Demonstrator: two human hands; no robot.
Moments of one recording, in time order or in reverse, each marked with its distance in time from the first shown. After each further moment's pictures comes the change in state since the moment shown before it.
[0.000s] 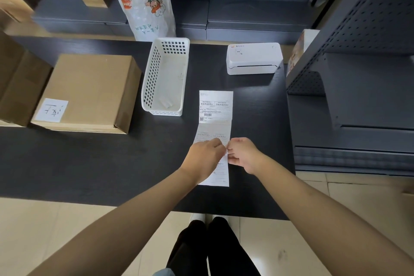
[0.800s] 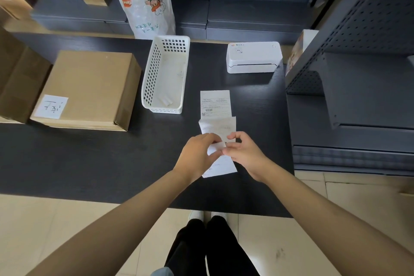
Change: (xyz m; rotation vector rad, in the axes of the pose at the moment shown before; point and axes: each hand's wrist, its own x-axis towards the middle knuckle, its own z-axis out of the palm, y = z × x) left_hand -0.012 -0.002 -0.009 -0.443 0.110 -0.251; right_hand -0.023 0.014 -0.014 -0.135 -0.144 -0.258
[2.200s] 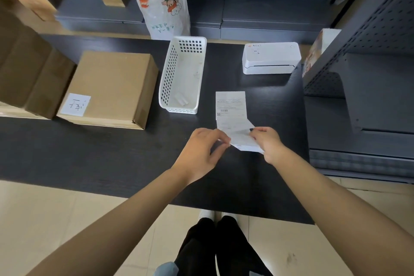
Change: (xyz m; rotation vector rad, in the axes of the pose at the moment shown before) left_hand -0.016 -0.002 -0.042 -0.003 0.082 0.137; right_hand 0.047 -0.019 -0.007 0.050 0.421 0.196
